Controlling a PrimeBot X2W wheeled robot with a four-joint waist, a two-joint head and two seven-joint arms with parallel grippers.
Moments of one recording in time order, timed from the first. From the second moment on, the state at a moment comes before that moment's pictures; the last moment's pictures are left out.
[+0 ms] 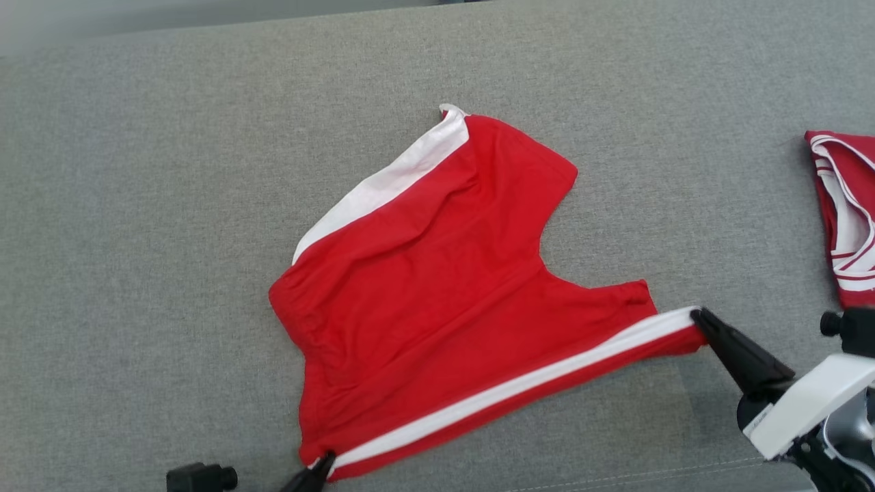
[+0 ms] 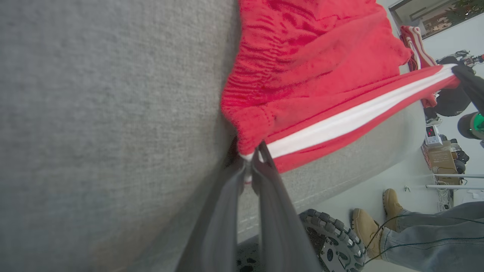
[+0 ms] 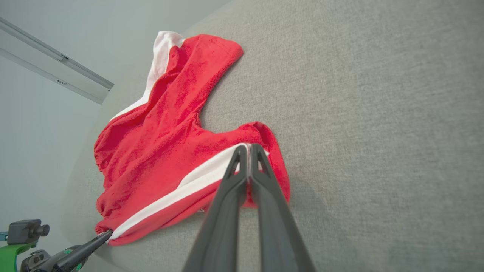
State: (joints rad) left arm -0.05 0.51 -0.82 0.30 -1.14 -0.13 -0.26; right arm 0.03 -0.48 0.17 -0.09 0.96 0.14 0.16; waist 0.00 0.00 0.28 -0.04
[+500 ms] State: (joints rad) left arm -0.23 0.69 -0.71 -0.43 -1.24 0.19 0.01; right arm -0.47 -0.45 0.23 -0.01 0.86 0.13 0.28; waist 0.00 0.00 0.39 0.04
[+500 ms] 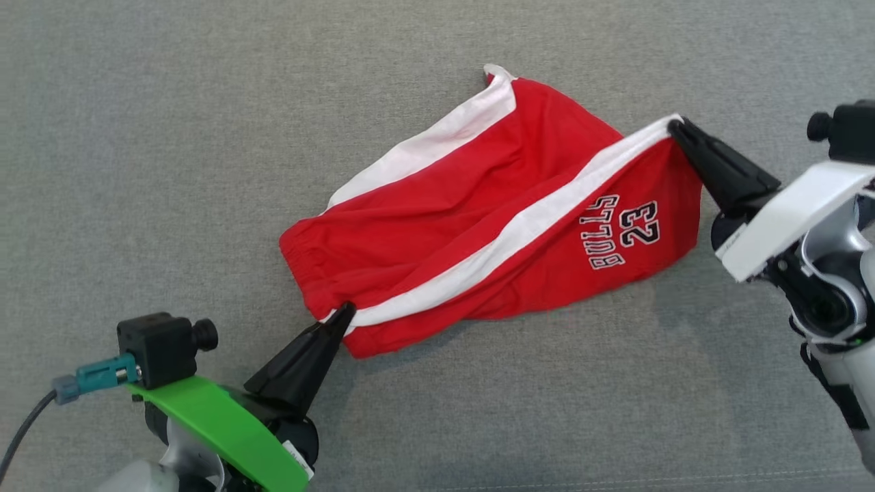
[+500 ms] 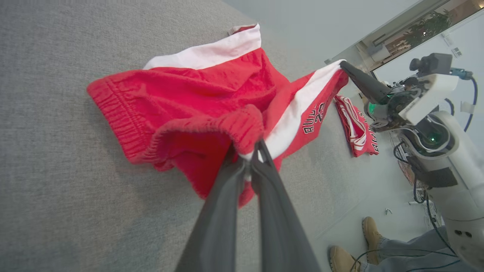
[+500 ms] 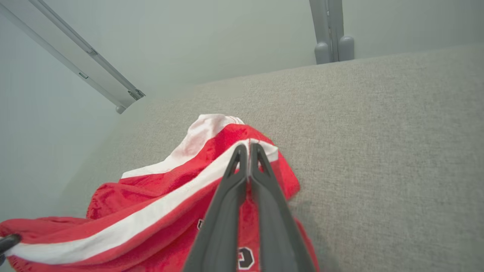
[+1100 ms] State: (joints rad) left arm -0.58 0.51 -0.68 -0.05 -1.32 0.23 0.18; right arm -0.84 -0.41 0.34 0.34 0.78 0.13 0.30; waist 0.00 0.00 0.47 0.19
